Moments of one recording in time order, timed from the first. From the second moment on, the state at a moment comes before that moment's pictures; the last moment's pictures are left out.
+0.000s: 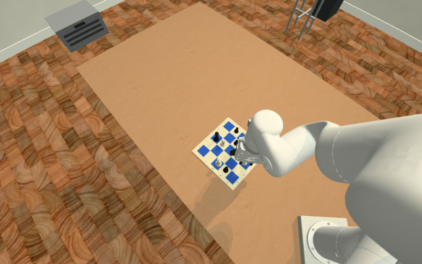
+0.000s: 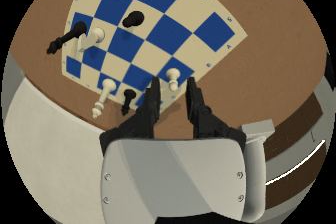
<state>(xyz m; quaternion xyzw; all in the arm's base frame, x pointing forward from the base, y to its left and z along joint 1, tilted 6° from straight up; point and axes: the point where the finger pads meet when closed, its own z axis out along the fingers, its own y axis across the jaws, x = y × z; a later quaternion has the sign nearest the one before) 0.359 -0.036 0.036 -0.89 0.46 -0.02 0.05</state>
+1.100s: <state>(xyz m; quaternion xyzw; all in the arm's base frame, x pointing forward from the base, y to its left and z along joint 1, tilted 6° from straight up) 0.360 -0.034 0.015 -0.89 0.46 -0.02 0.05</state>
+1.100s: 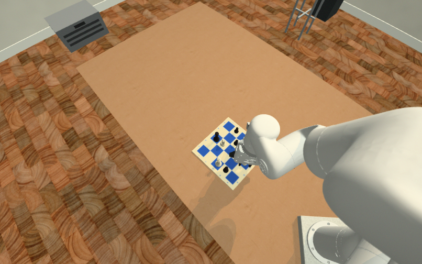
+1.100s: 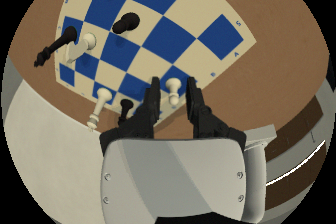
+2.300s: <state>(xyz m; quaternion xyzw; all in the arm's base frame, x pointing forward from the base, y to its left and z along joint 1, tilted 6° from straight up) 0.361 -0.035 0.015 -0.89 0.46 -0.02 0.05</state>
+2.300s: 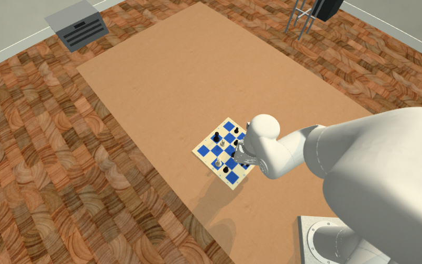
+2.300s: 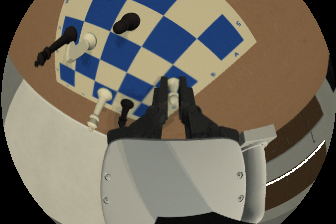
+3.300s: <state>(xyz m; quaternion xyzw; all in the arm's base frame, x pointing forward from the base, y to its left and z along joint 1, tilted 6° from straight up) 0.358 -0.037 0.046 -0.89 0.46 -0.02 0.05</state>
